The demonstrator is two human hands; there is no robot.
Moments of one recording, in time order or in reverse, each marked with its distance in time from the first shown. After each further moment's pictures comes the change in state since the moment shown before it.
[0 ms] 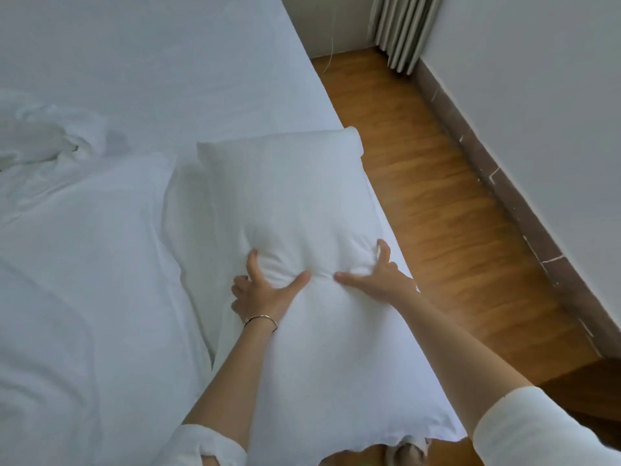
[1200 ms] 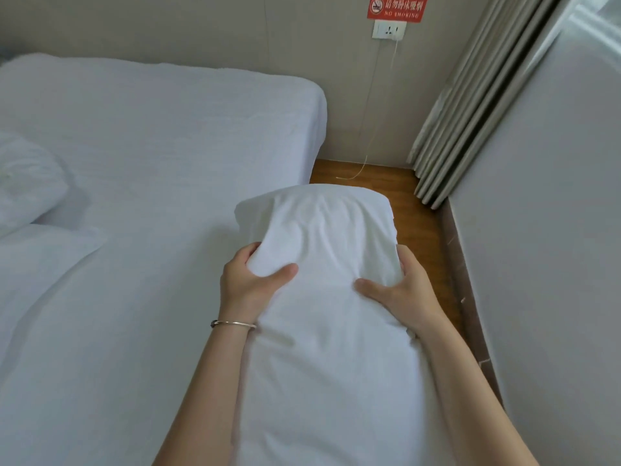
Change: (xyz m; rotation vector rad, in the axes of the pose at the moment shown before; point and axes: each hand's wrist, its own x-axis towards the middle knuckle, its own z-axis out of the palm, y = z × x) left_hand 0.066 0.481 0.079 -0.729 0.365 0.171; right_hand 0.226 -0.054 -0.488 0.297 0.045 -0.736
